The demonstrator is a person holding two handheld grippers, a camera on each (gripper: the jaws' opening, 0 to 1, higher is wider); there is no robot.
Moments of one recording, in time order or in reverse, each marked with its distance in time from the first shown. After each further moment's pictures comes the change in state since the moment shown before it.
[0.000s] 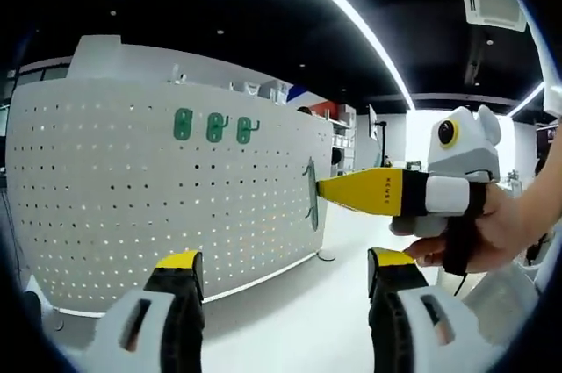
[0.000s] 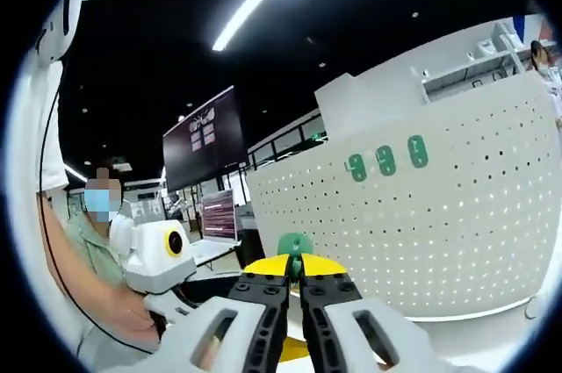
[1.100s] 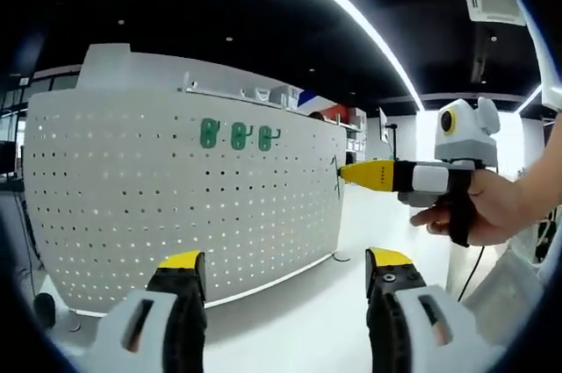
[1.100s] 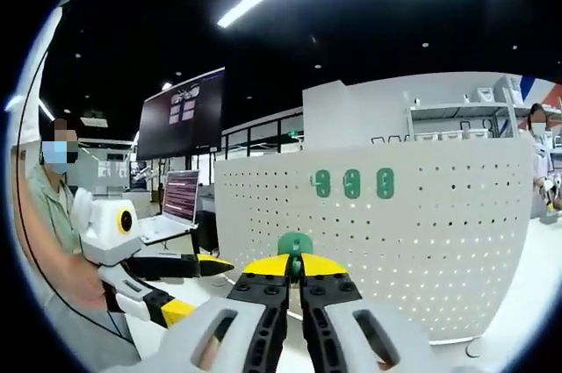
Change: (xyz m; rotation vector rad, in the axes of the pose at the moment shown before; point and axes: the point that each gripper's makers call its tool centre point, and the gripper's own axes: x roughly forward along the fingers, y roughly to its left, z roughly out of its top) left arm -0.027 0.022 0.007 0.018 -0.034 0.063; right arm -0.006 -0.037 0.018 -0.114 0.015 -0.155
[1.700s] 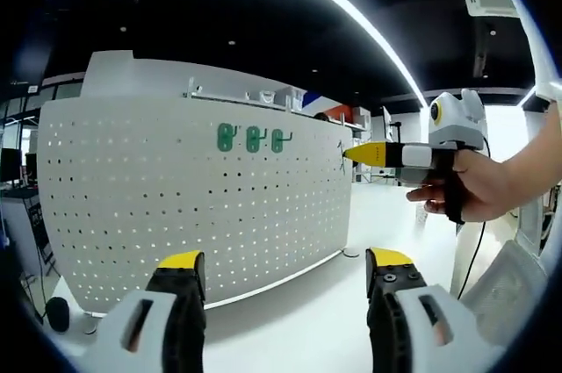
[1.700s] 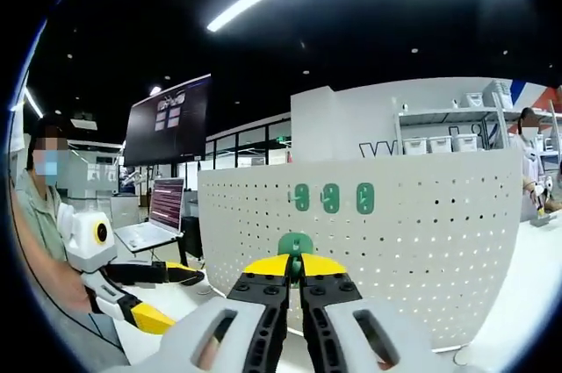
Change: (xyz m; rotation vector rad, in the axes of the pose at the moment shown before) left arm -0.020 0.019 -0.001 0.025 -0.008 0.035; right arm 0.004 -0.028 0.017 -0.006 -0.023 -0.067
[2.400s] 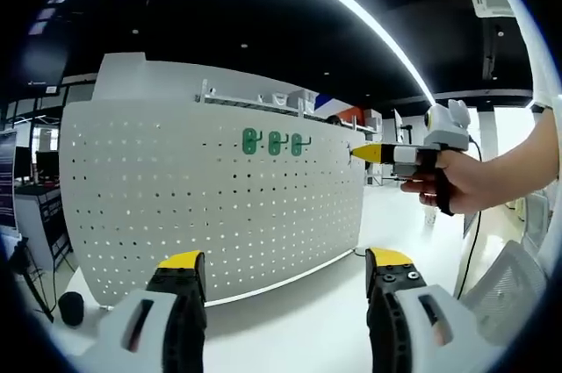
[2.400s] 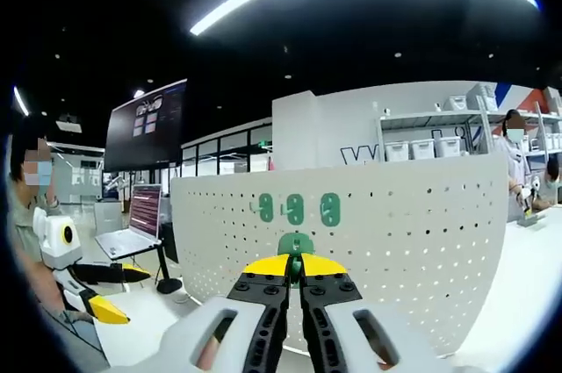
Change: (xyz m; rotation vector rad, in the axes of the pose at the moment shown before) left arm -0.025 0.018 0.002 -0.016 -0.008 0.056; right arm 0.014 -0.042 0.012 0.007 -0.032 -0.094
